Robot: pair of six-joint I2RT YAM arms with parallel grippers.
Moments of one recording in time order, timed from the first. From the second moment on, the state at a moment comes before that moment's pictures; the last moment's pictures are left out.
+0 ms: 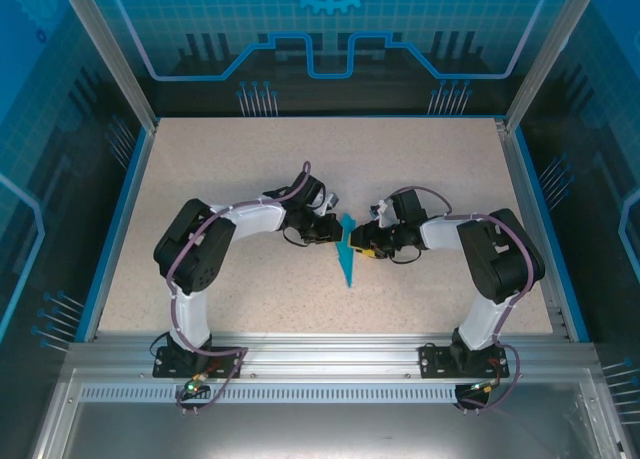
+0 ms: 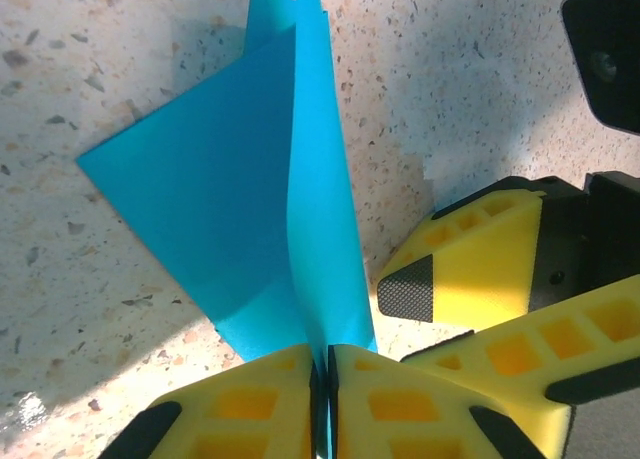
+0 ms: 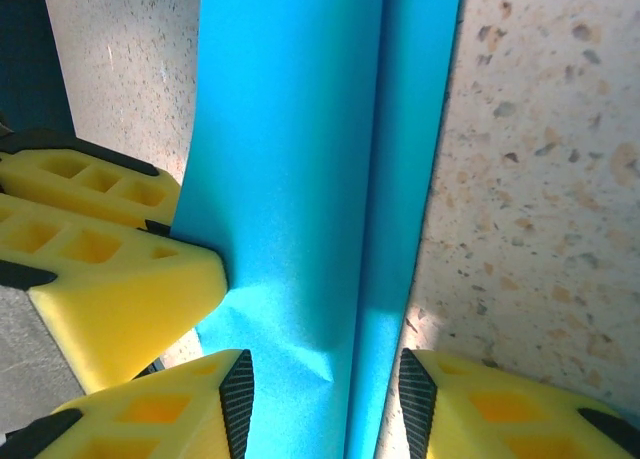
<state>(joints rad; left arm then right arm) -0.55 1.94 1.19 -0.31 0.54 -0.57 0.35 1.77 0.77 -0.02 -0.76 0.64</state>
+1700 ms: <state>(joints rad) -0.54 2.05 1.23 -0.28 0.58 -0.55 0.45 1.68 0.68 0.02 -0.79 0.75</state>
